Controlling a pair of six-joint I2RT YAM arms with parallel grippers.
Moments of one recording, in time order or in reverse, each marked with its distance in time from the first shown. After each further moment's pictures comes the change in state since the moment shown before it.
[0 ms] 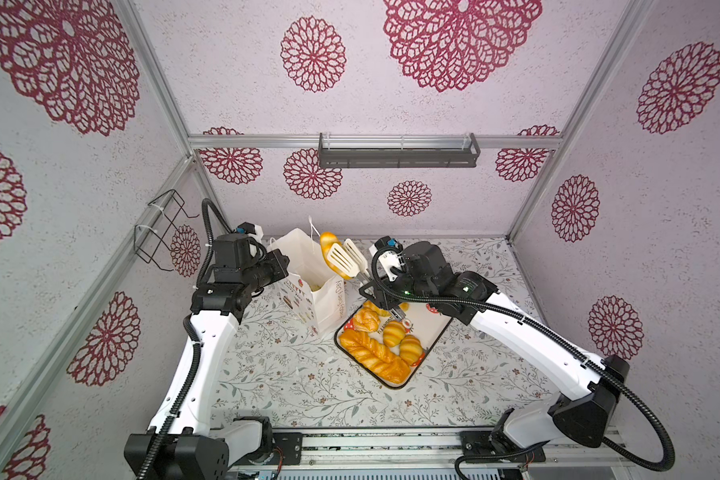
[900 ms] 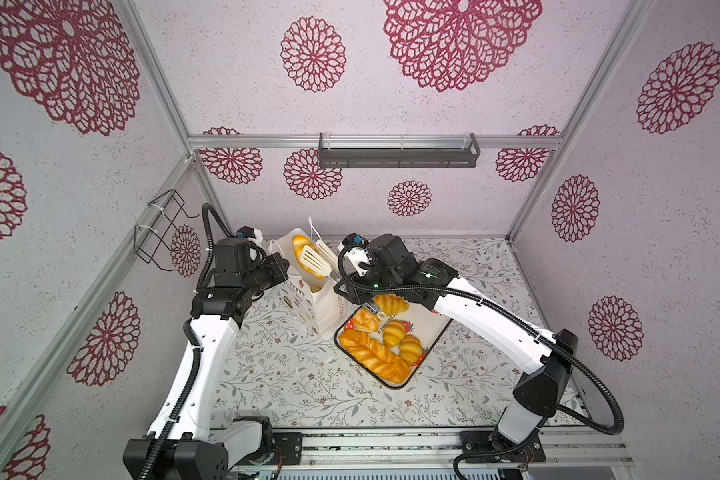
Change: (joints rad) left arm 0.000 -0.027 -0.035 0.007 -0.005 -0.012; right arm 0.056 0.237 0.245 -0.076 0.026 -0.041
